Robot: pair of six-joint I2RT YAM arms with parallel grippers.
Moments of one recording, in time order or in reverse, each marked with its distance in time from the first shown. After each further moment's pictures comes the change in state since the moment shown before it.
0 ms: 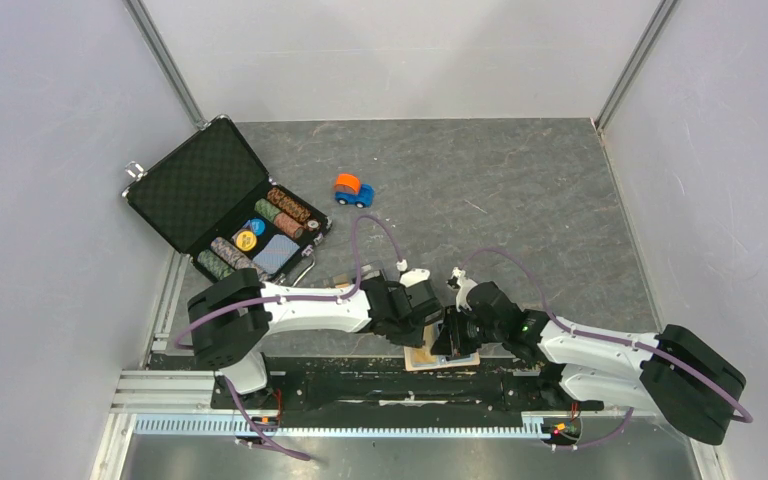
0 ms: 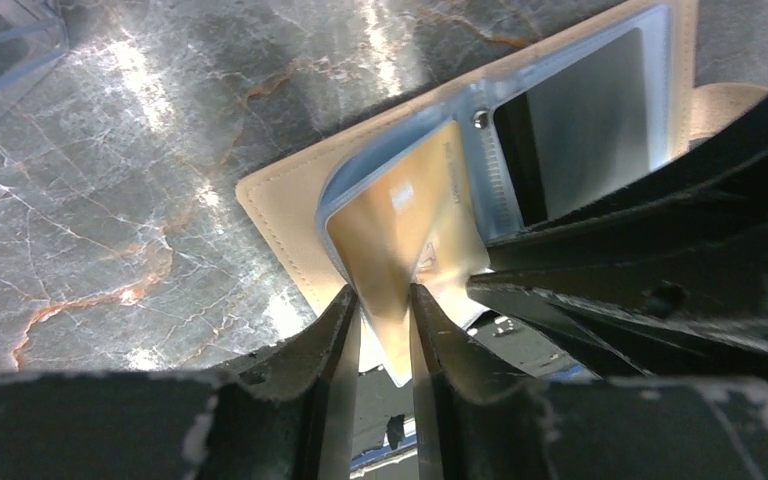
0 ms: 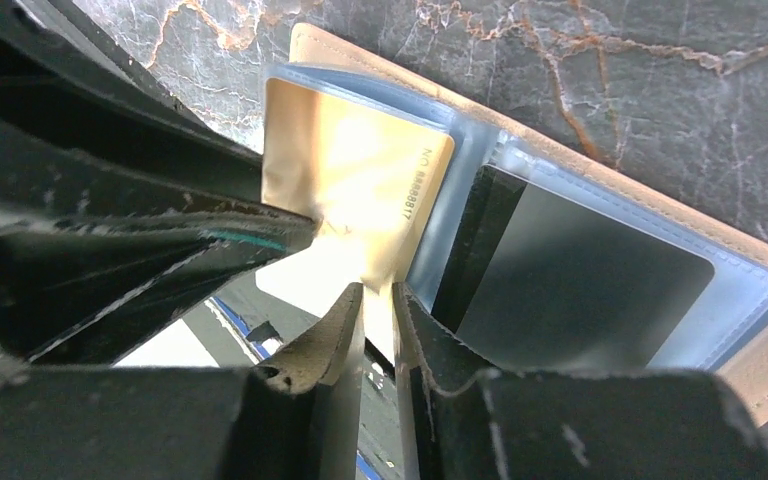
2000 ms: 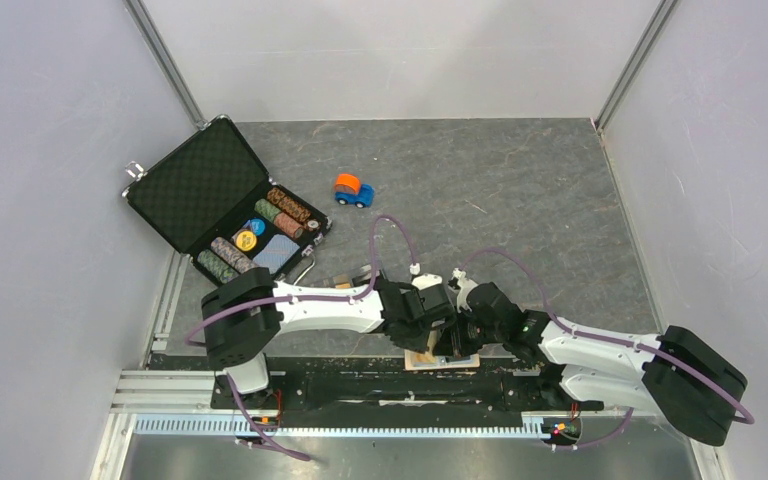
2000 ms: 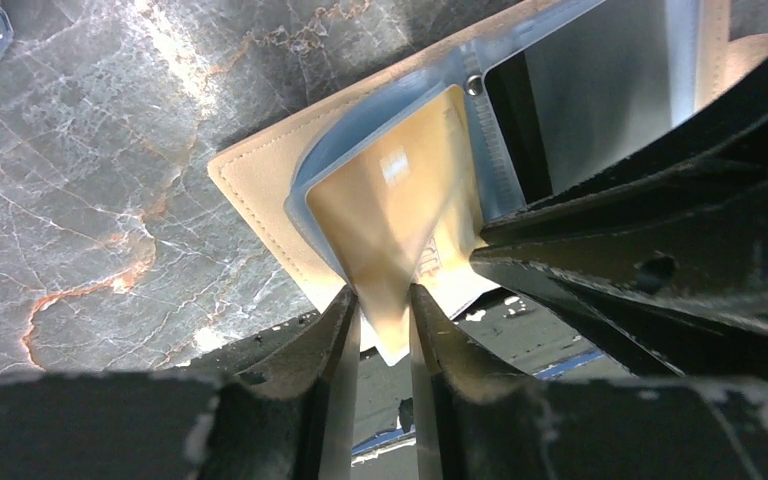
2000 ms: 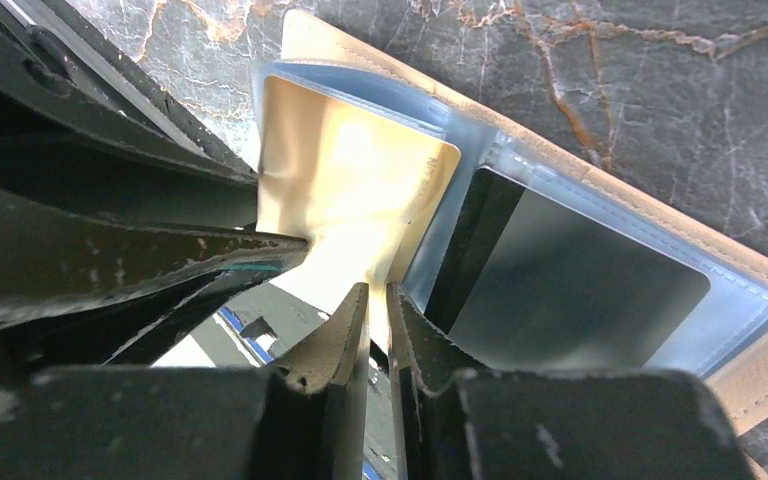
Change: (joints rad) left arm -0.039 0.071 0.107 -0.116 0.000 0.073; right arm 0.008 -0.011 0.000 -0.025 0.018 -0.002
